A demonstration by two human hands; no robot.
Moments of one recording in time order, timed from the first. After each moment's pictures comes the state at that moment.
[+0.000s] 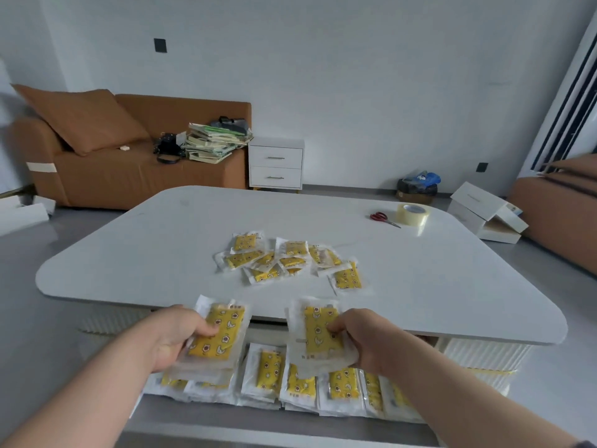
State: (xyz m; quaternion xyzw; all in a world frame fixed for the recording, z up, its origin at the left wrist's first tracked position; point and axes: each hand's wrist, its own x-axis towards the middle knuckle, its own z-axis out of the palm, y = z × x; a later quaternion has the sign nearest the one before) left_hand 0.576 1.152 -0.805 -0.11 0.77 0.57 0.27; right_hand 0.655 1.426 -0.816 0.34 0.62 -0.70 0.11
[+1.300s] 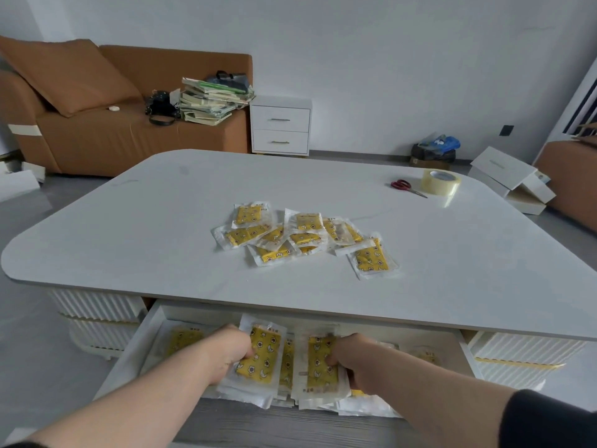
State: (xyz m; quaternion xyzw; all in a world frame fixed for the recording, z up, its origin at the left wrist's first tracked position) left_hand 0.526 1.213 -0.932 -0.15 0.84 0.42 0.32; right_hand 0.590 1.415 -0.942 0.40 0.72 -0.52 0.22
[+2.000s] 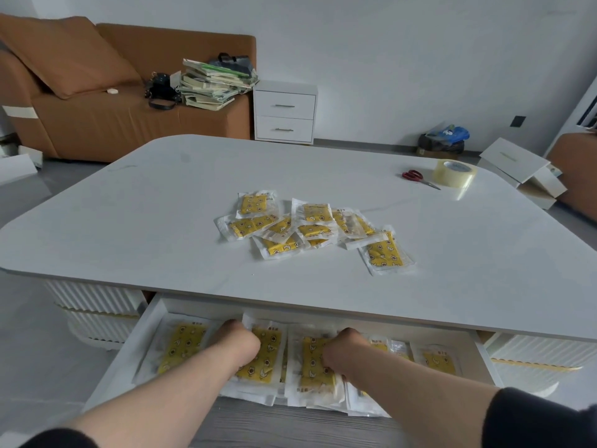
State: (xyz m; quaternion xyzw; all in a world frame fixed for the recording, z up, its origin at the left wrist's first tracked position) left_hand 0.511 1.222 -0.958 -0.13 0.93 0.24 0.24; right_hand 0.582 1.386 -0.940 0.28 0.88 -0.24 0.29
